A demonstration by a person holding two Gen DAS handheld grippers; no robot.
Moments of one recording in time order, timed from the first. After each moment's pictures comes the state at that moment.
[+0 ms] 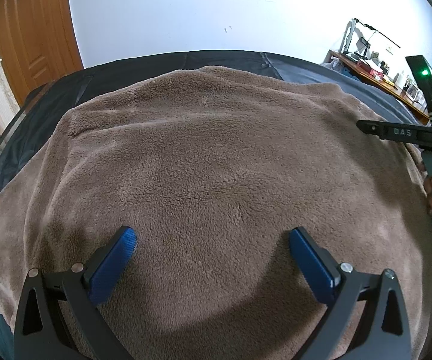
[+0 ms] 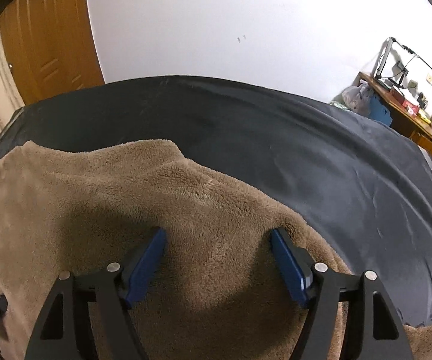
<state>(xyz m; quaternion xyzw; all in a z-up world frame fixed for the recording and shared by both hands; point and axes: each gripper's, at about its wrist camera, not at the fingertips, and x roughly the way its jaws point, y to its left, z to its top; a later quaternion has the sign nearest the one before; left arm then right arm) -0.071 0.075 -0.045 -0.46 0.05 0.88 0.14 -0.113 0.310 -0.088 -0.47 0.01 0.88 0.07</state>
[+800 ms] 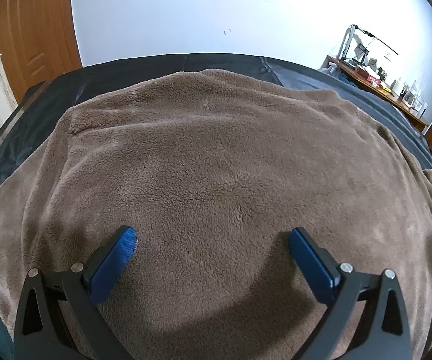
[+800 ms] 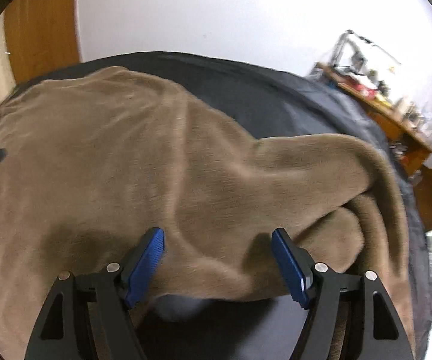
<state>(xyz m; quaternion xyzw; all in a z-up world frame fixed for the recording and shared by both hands) -0.071 0.068 -0.044 -0.45 0.03 0.88 0.15 0.075 0.417 -0.093 -0.46 -0.03 0.87 0.17</state>
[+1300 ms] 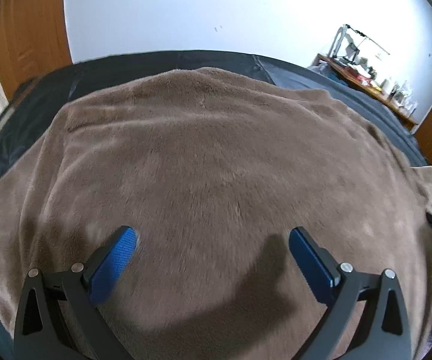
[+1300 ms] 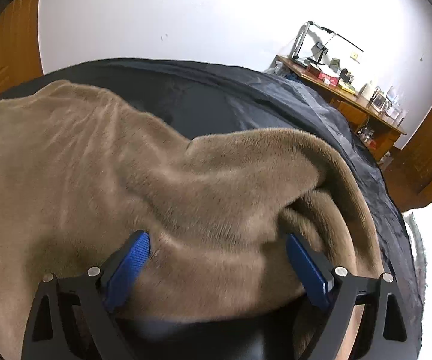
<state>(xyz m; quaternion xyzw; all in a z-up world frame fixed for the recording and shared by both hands) -0.066 0.044 -0.034 -0.47 0.00 0.86 0.19 0.068 0.446 -0.097 -0.45 0.00 0.86 0.22</state>
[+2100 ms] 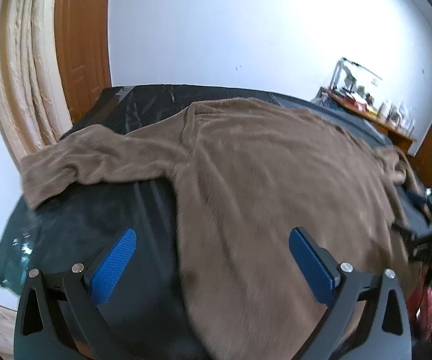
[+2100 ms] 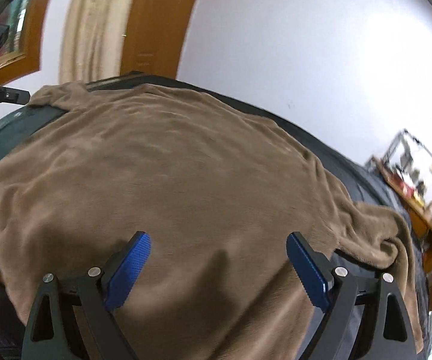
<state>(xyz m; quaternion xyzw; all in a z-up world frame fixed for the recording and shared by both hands) 0.157 -0.120 0.035 -0.38 0.03 0.91 0.14 0.195 0.213 -0.068 -0.32 -0.16 0.93 -0.04</state>
